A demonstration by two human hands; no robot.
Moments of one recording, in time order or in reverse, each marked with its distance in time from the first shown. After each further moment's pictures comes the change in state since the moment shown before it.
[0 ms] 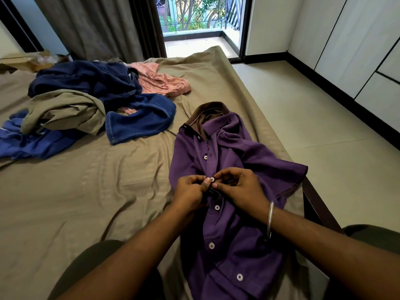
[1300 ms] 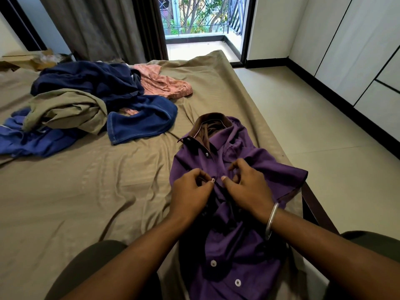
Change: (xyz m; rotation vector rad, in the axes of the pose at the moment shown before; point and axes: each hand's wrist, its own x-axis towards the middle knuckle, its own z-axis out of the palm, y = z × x) left_hand -0.006 0.003 -0.006 0.608 0.209 0.407; right_hand 0.000 -0.020 -0.012 -0.576 0.168 -0.013
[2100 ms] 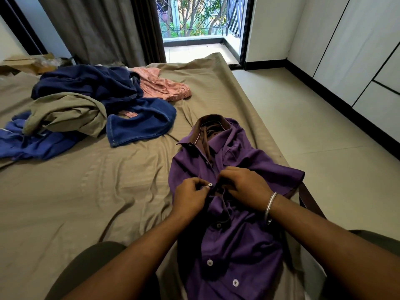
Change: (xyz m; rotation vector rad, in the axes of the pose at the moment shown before) left_hand 0.013 -0.023 0.018 -0.026 -0.093 -0.135; right_hand 0.028 0.028 -0.003 -0.383 -0.281 -0.451
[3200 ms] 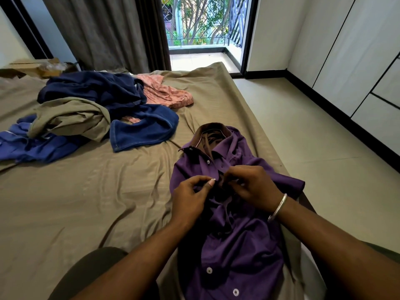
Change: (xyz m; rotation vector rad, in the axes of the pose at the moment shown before) left_hand -0.009 0.012 -0.009 -0.275 0.101 0.209; right_hand 0.002 0.001 -0.030 0.245 0.236 -0.254
